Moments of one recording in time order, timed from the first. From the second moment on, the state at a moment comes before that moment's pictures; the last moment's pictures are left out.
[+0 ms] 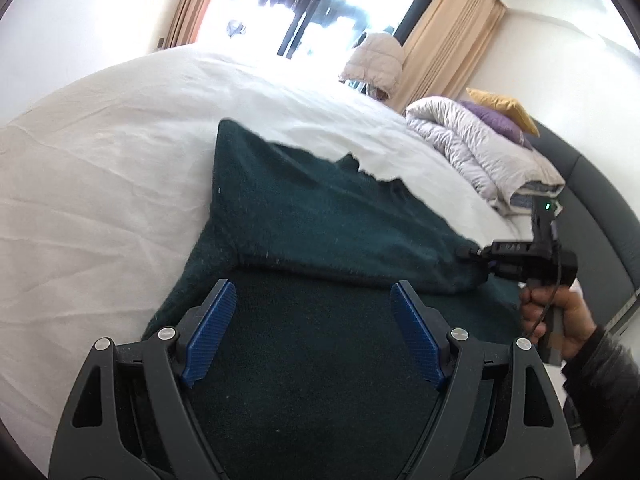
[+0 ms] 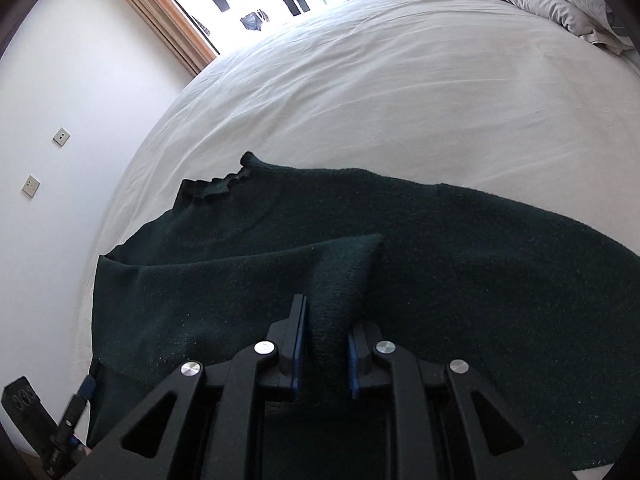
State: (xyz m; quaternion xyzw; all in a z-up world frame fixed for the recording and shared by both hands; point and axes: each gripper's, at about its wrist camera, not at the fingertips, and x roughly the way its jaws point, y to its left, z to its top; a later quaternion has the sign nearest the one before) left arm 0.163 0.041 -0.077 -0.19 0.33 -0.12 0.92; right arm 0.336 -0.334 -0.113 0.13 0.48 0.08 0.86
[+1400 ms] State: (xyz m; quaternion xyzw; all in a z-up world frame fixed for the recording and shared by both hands) left arm 0.298 0.057 -0.123 -0.09 0.40 0.02 0.91; right arm 0.290 -0.387 -0.125 0.25 0.43 0.08 0.86
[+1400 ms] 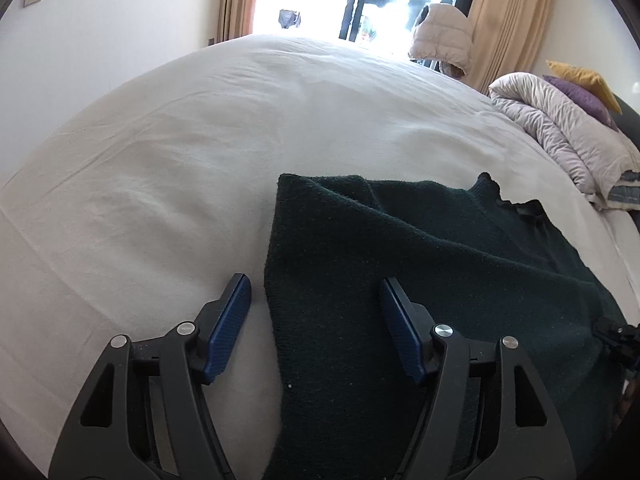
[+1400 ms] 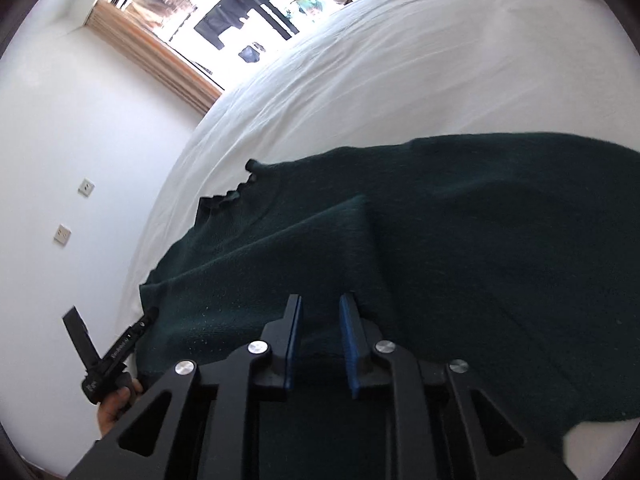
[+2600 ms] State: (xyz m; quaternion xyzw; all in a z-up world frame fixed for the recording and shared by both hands) left arm 0.294 0.056 -0.122 -0.08 0.39 0.03 0.92; right arm 0.059 -0.704 -0.119 0.57 0.15 -0.20 0.79
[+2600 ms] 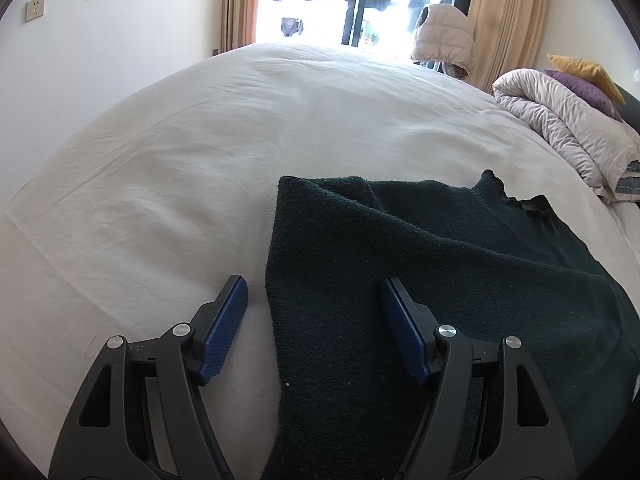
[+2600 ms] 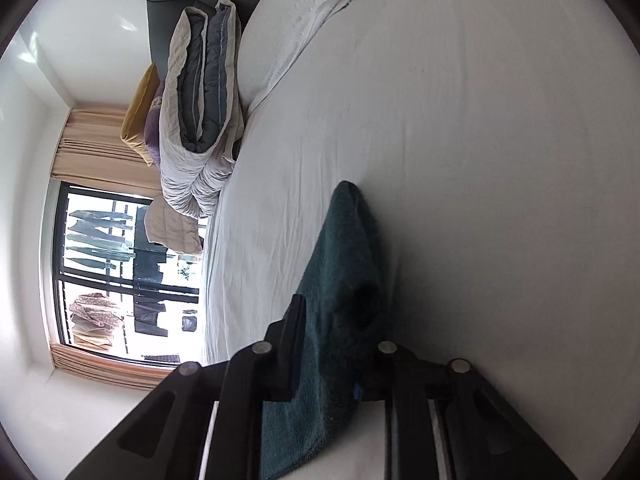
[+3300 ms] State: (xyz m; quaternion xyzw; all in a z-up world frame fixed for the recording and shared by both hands) left arm 0.285 0.073 -0.121 -0.15 0.36 -0.01 0.92; right arm 0.271 -0.241 -0.016 0.08 0.30 0.03 0.95
